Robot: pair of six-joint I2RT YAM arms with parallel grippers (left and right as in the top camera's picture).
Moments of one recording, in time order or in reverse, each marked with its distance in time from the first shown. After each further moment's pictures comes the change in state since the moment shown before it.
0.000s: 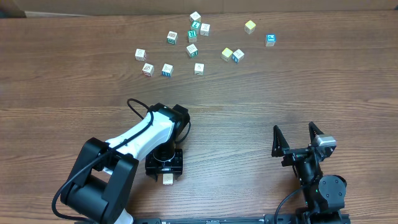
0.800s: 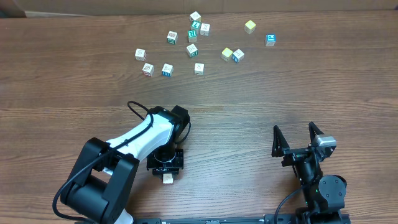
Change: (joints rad) left arm 0.000 0.000 -0.036 0.090 0.012 -0.008; right arm 0.000 0.000 0.000 0.000 0.000 0.000
